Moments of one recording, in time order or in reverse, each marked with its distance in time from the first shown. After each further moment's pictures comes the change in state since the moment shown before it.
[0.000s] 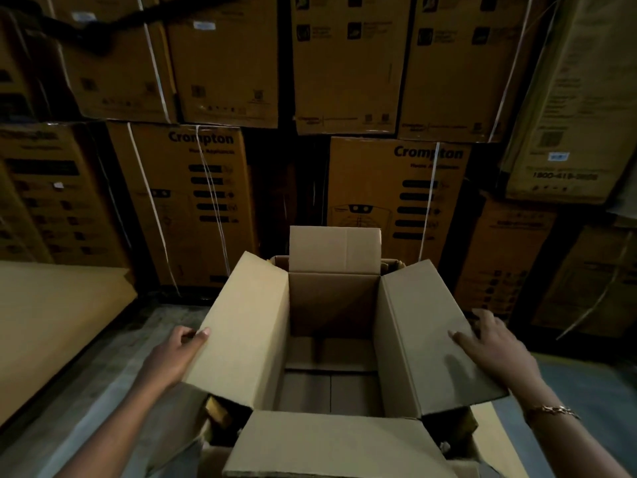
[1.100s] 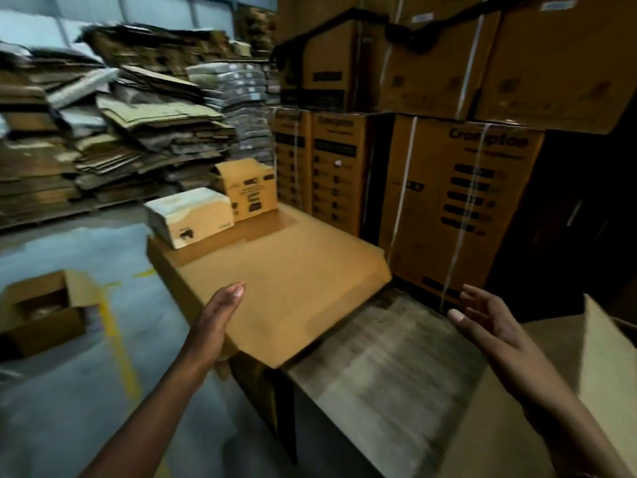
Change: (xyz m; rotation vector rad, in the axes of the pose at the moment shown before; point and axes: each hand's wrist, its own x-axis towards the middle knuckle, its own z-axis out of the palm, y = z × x) left_hand -0.107 -0.255 -0.351 -0.611 0.570 0.001; right_hand -0.216 -0.497 0.170 0.716 -0.651 -0.713
